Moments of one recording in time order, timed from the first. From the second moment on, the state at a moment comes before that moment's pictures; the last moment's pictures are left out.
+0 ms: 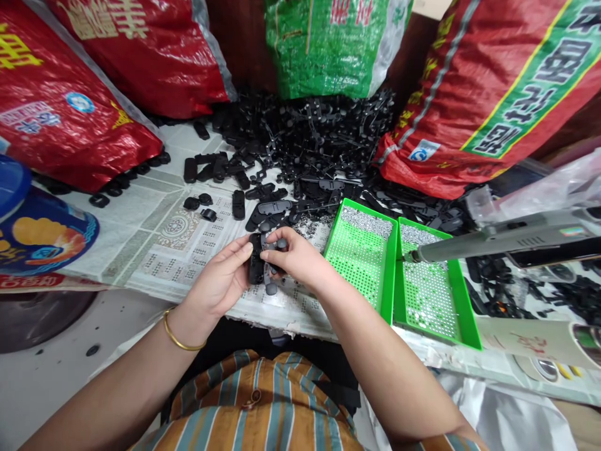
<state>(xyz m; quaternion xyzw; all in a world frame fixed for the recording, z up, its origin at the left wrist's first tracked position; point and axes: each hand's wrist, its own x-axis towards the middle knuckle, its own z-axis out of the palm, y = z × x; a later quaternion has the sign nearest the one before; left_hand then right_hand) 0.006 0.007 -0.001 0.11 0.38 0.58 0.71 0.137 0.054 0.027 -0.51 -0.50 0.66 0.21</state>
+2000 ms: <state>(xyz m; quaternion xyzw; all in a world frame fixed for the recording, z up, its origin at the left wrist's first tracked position) 0.006 -0.009 0.006 0.18 0.44 0.52 0.71 0.139 0.049 0.005 -0.49 -0.46 0.66 0.33</state>
